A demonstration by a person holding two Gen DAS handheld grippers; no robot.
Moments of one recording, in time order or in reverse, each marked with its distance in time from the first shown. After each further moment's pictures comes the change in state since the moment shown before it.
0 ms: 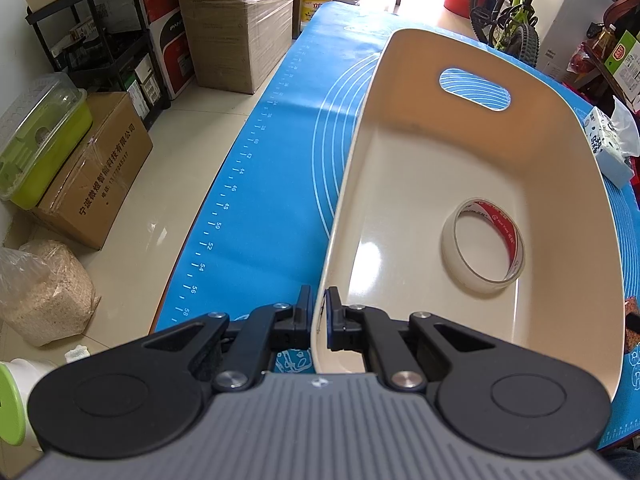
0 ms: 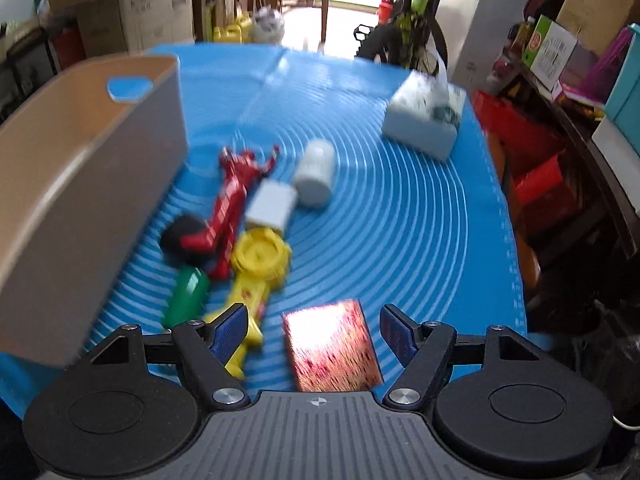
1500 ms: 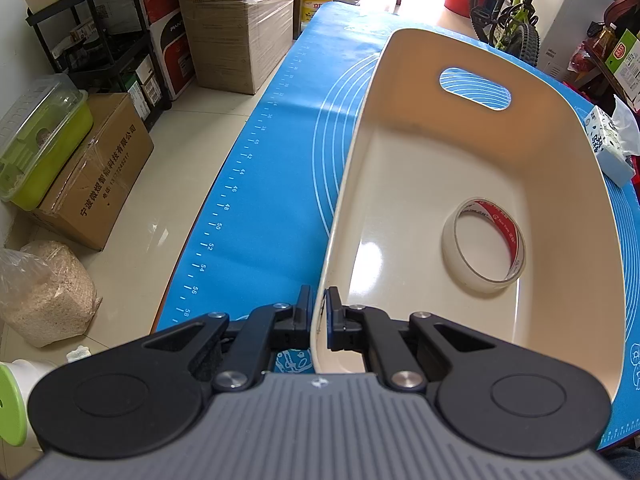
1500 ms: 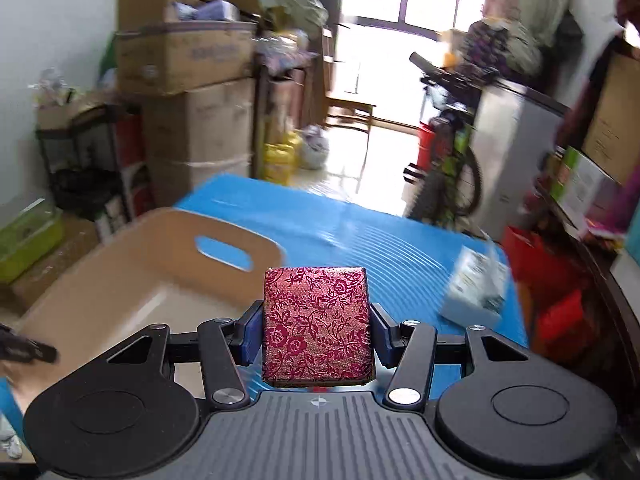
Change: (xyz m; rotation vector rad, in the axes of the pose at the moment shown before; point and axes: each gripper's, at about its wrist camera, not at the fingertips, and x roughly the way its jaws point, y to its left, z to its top) left arm 0.001 -0.001 -0.001 0.001 0.000 0.002; right arm -0.084 0.076 0.083 -0.113 -0.378 0.103
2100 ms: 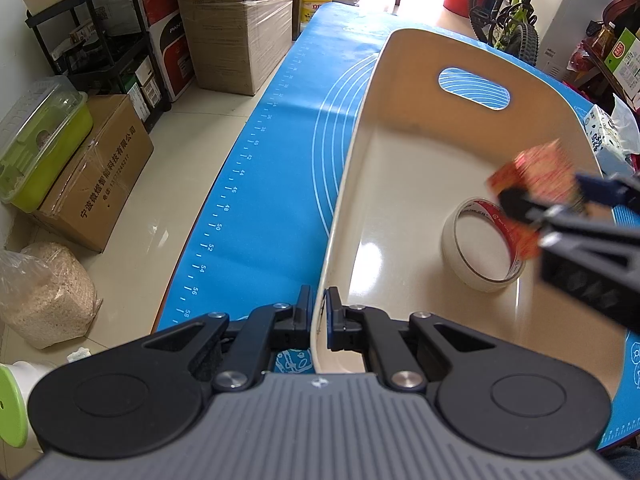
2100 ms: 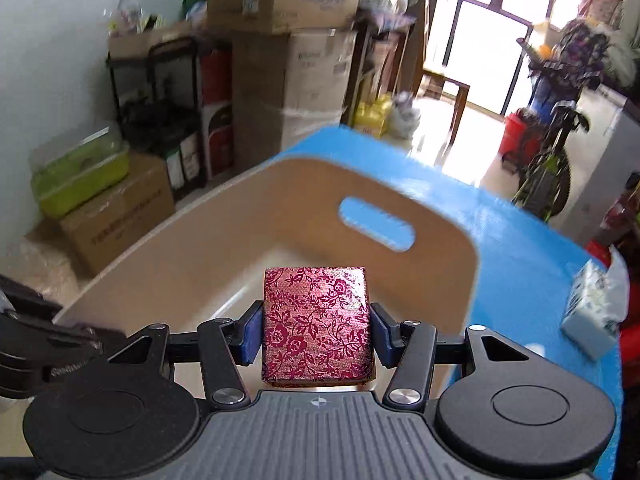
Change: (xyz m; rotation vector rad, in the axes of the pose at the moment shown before) left arm 0.000 -0.001 0.000 0.003 -0.001 0.001; right arm 0.076 0.126 -0.007 -0.153 0.159 0.160
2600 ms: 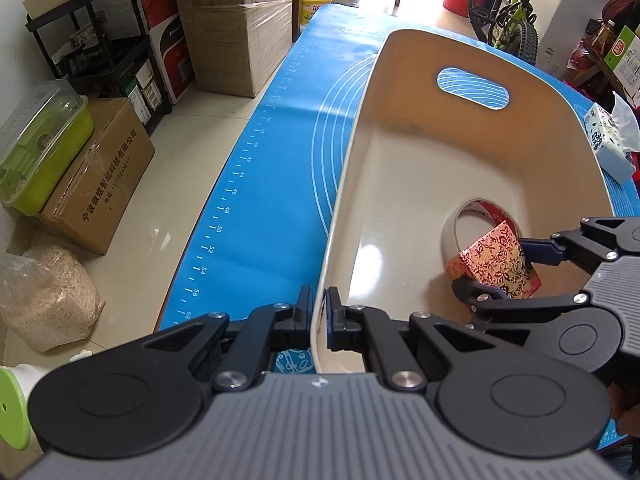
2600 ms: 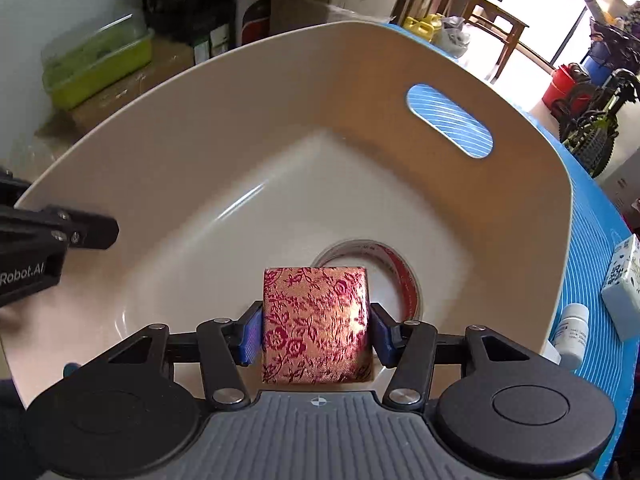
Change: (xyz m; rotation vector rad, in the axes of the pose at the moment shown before) left arm -0.001 -0.001 0.001 0.009 -0.005 0.009; right arm 0.053 0.032 -0.015 -0.138 0.282 0.038
